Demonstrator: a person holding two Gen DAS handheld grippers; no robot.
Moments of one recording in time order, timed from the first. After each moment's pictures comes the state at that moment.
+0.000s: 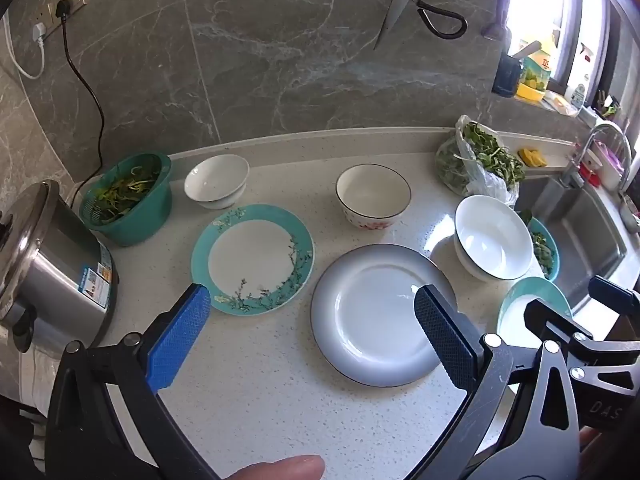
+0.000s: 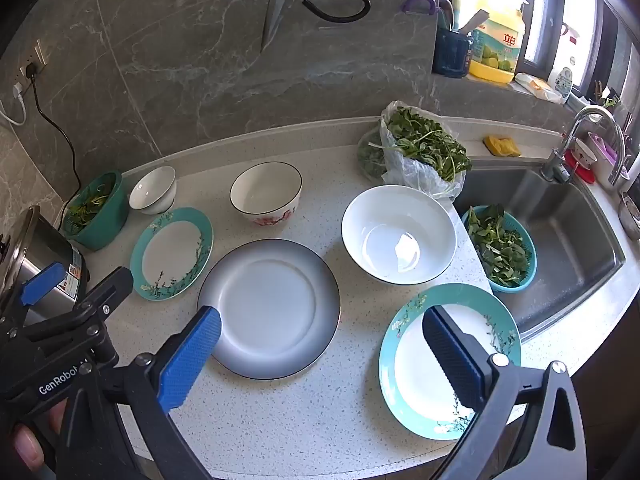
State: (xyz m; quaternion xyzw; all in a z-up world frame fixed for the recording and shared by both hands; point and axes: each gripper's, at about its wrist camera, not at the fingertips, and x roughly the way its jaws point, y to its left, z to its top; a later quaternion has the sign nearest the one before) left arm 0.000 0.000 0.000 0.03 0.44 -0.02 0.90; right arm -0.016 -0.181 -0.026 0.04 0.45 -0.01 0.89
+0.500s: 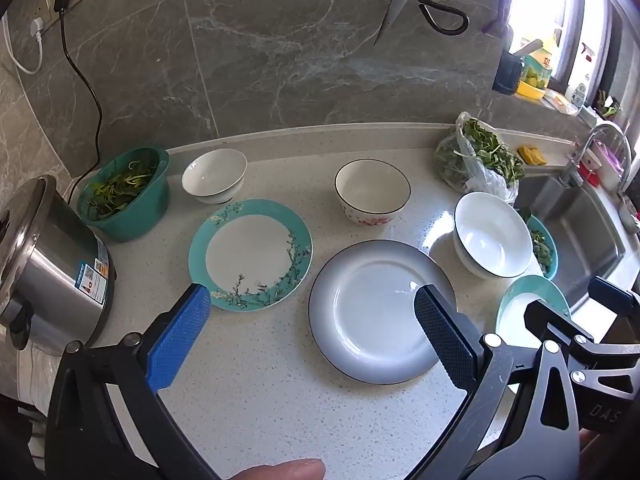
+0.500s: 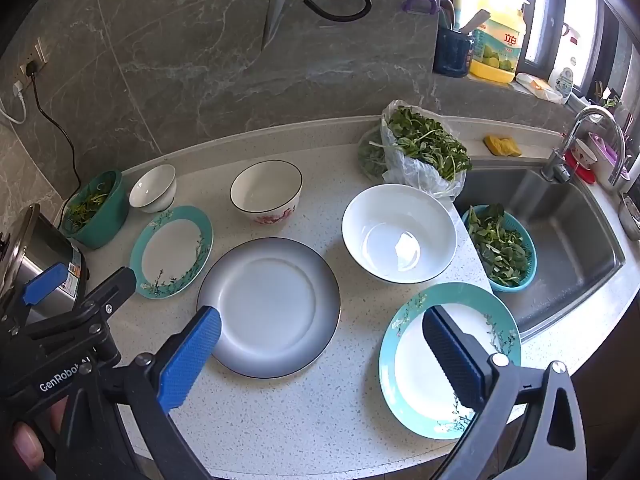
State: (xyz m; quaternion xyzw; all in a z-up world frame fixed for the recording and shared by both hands) left arm 0.003 0.000 -0.005 0.02 0.45 -0.02 0.89; right arm -0.015 -0.180 -0.027 0.04 0.45 -0.01 0.89
